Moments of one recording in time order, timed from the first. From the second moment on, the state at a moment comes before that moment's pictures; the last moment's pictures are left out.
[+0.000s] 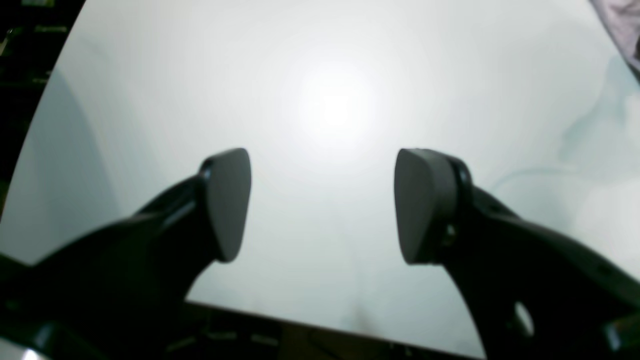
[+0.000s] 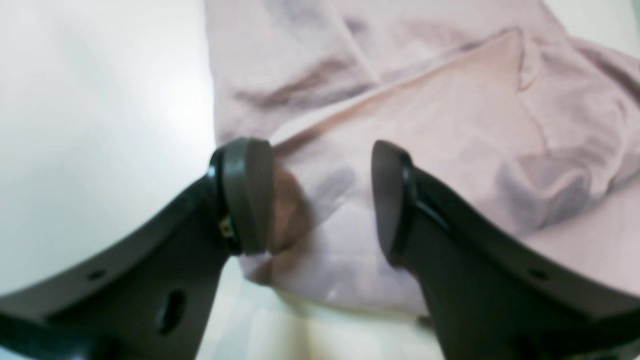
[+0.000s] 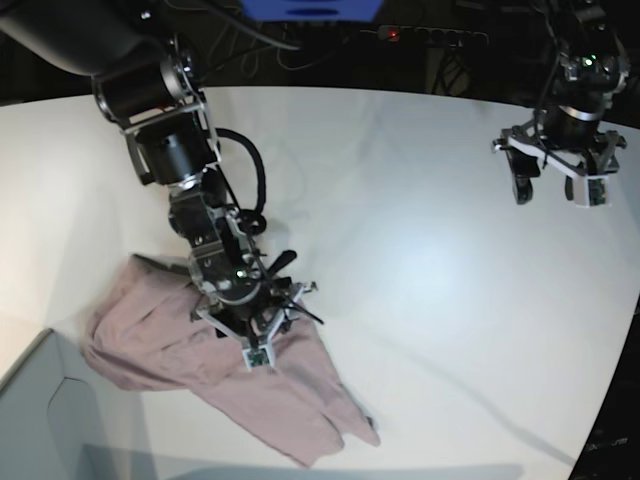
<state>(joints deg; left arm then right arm) 25.8 -2.0 -27.2 112.9 -11.6 -17.3 33.5 23.2 -1.7 -14.4 47.8 -0.7 -0.1 -17.5</state>
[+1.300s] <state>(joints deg) 20.1 -1.9 -27.2 105.0 -11.1 -17.3 33.6 25.0 -1.1 -23.1 41.9 -0.4 -0.1 -16.7</state>
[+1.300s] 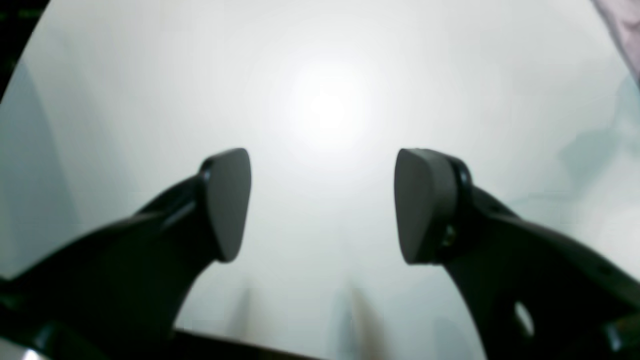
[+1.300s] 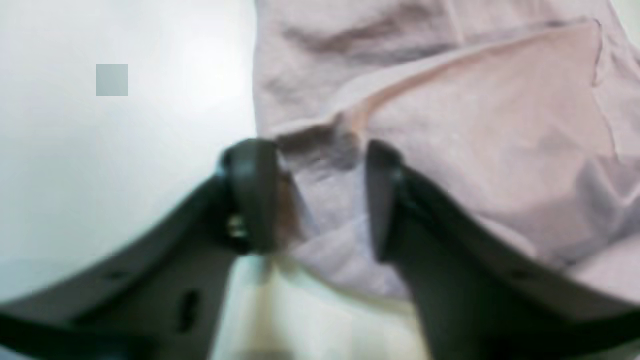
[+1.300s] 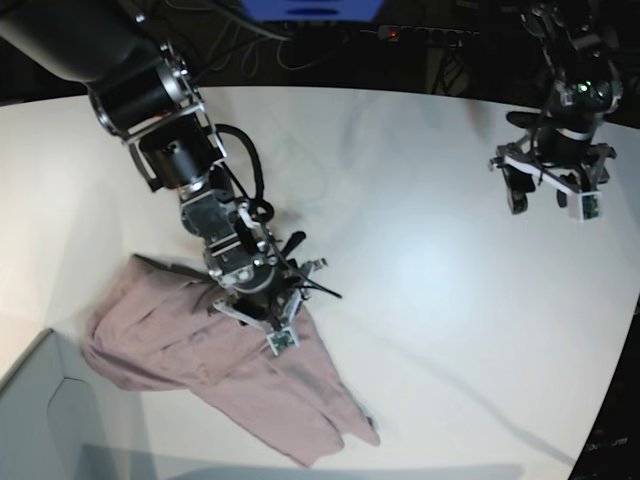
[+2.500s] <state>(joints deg) 19.9 -3.5 -27.4 103.4 -11.5 -17.3 33.6 24.2 -1.7 -22.8 41.9 -0.4 -0.1 -14.3</state>
